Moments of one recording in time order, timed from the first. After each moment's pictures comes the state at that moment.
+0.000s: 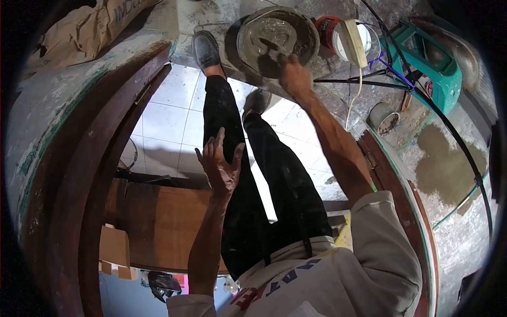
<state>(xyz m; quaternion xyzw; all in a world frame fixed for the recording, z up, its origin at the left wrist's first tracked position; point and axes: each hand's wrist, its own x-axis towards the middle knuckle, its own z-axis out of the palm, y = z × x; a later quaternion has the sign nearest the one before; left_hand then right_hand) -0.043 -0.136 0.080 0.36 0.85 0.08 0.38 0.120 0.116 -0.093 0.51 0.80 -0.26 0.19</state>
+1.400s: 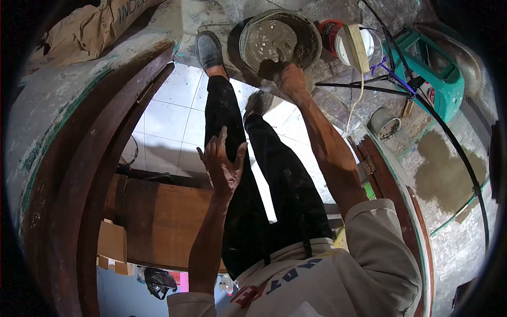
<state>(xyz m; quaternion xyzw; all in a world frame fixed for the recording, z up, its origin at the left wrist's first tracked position) -0.035 -0.126 0.080 0.35 0.85 0.04 0.39 0.113 0.110 -0.103 0.60 0.64 -0.40 0.26</state>
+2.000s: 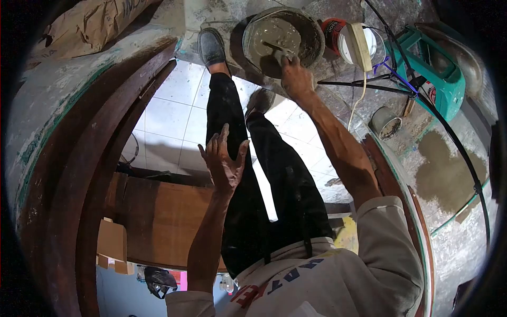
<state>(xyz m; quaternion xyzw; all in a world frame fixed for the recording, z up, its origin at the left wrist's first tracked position) -0.040 -0.132 0.077 0.37 0.85 0.08 0.37 0.110 0.105 -0.083 0.47 0.81 -0.25 0.24</state>
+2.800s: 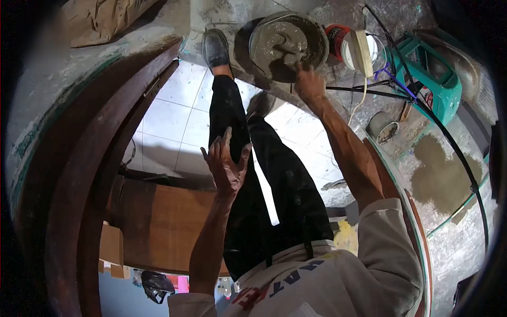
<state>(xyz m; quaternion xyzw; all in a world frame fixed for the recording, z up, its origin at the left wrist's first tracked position) -0.045 -0.144 0.069 0.39 0.86 0.12 0.33 0.125 0.111 -0.077 0.48 0.81 -0.18 0.28</state>
